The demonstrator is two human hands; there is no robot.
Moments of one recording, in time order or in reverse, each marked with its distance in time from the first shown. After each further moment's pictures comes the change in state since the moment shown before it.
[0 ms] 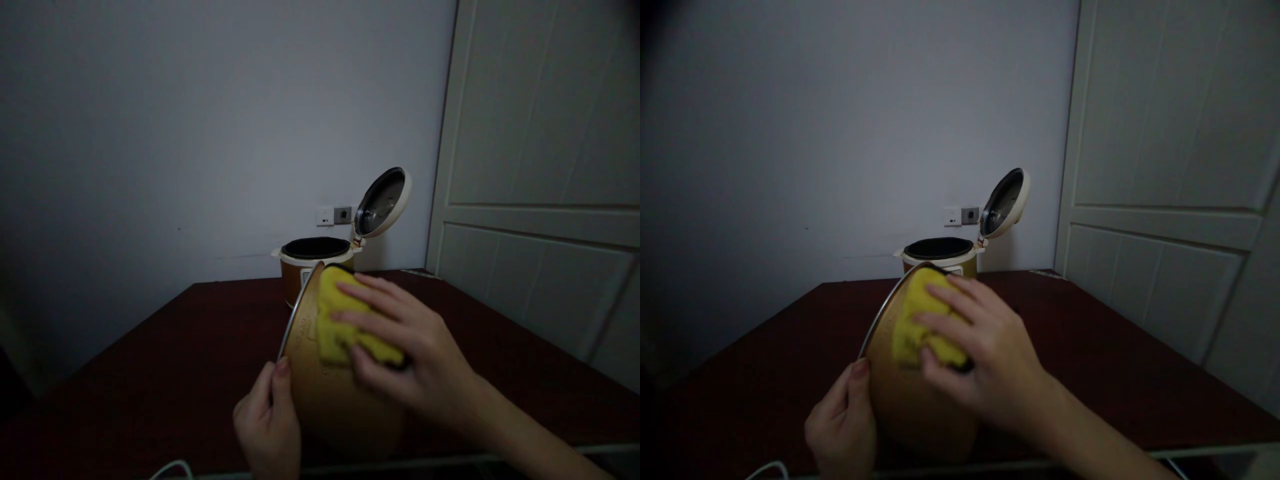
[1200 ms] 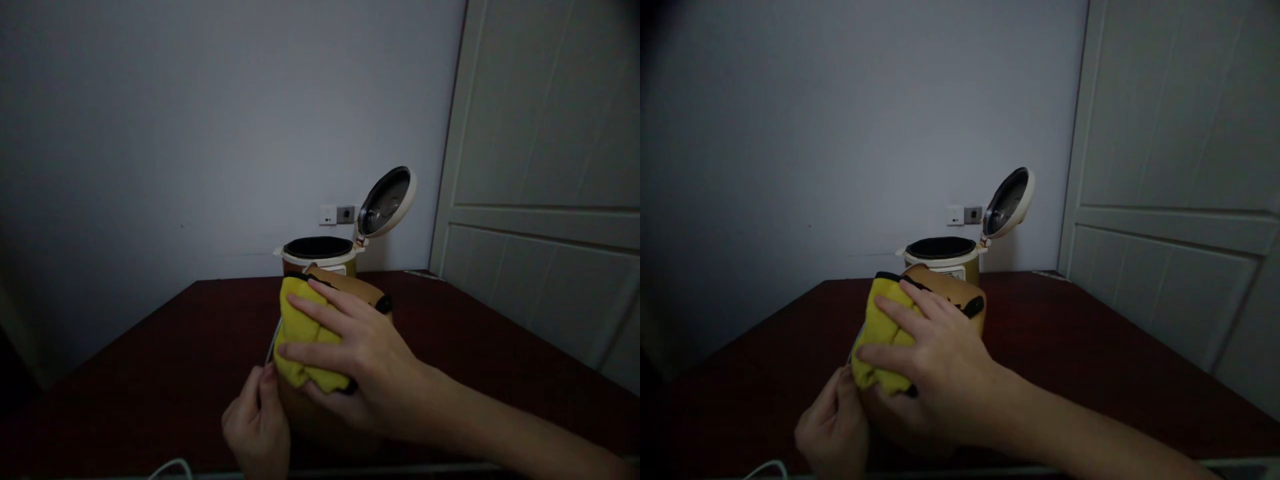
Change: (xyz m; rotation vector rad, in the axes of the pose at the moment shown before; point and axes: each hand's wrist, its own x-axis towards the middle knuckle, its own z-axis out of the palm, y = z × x) left_hand 0.009 -0.015 -0.003 0.163 0.146 0.198; right_hand 0.029 -0.015 0.017 0.114 -0.217 -0.153
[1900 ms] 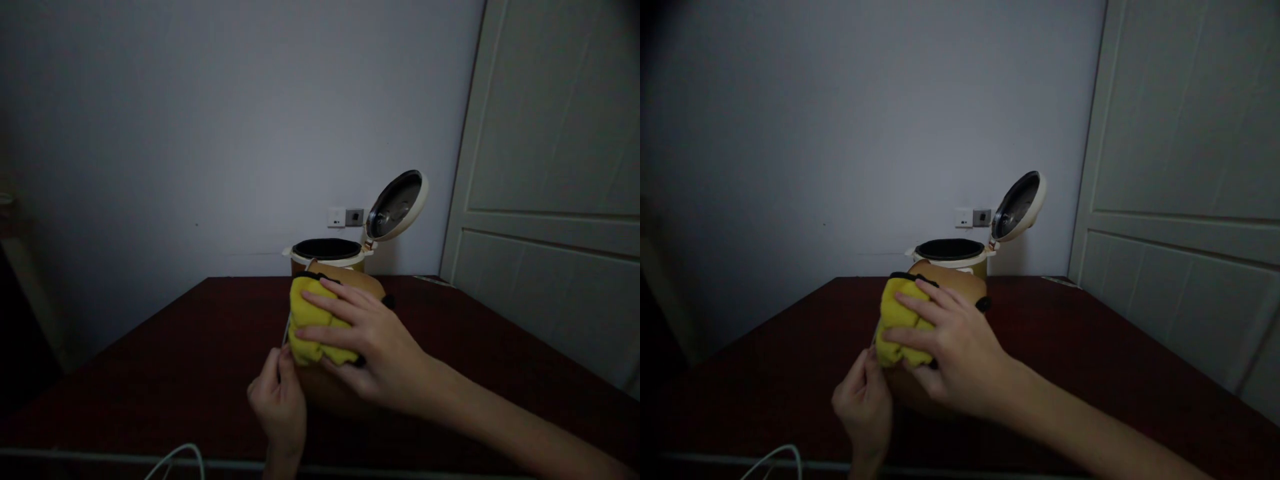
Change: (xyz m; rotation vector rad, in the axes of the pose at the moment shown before) left_hand -0.008 -0.003 0.018 -0.148 -0.081 -0.115; right_hand -0.004 0.011 0.007 0.018 -0.062 0.023
